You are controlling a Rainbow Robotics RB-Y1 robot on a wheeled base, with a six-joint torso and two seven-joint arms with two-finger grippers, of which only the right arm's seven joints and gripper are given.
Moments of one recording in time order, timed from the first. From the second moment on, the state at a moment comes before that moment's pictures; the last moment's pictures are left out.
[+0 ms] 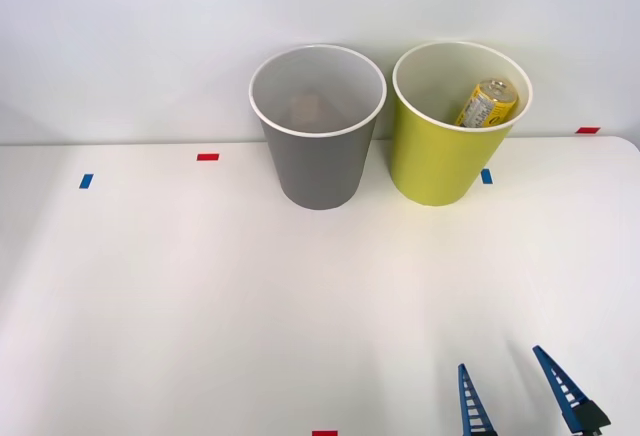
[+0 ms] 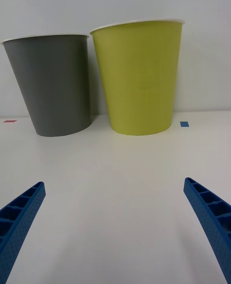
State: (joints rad) arm 0.70 -0.21 0.15 -1.58 0.20 -0.91 1.23
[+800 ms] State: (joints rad) arm 0.70 -0.21 0.15 -1.58 0.20 -0.91 1.23
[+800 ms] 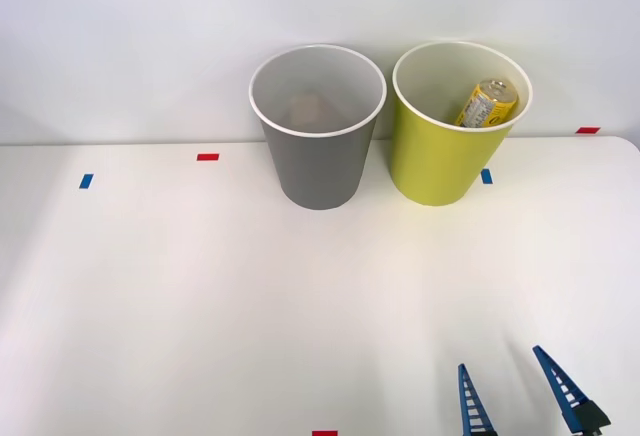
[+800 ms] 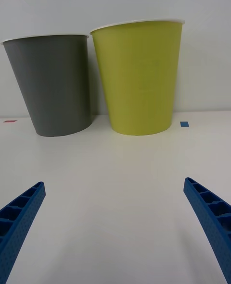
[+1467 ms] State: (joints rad) arm 0.70 -0.21 0.15 -1.58 0.20 -0.91 1.23
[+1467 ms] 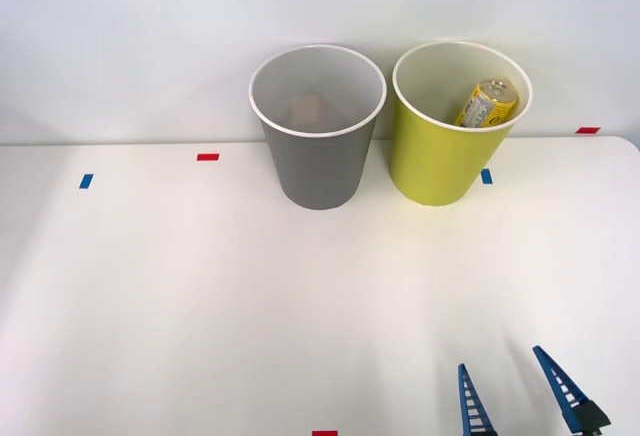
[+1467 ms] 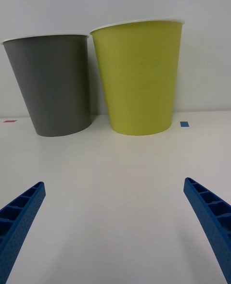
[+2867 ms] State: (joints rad) arm 0.70 -0.21 0.15 -1.58 0.20 -0.91 1.23
